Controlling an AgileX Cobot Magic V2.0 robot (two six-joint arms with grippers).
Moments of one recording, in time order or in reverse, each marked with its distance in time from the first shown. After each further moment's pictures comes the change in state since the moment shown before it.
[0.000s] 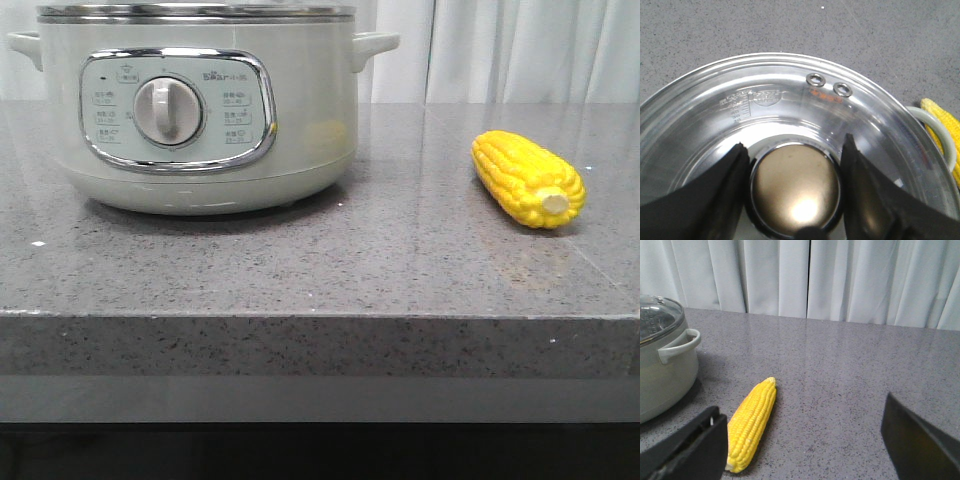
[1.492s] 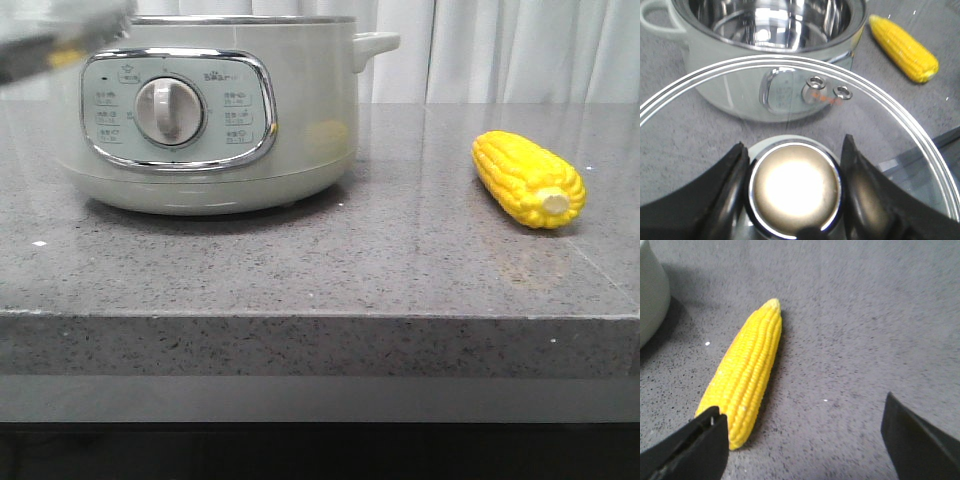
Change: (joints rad) left arm 0.000 -1.098 0.949 -0.030 -0.052 0.024; right arm 0.048 0.555 -0.092 0.063 -0.083 0.000
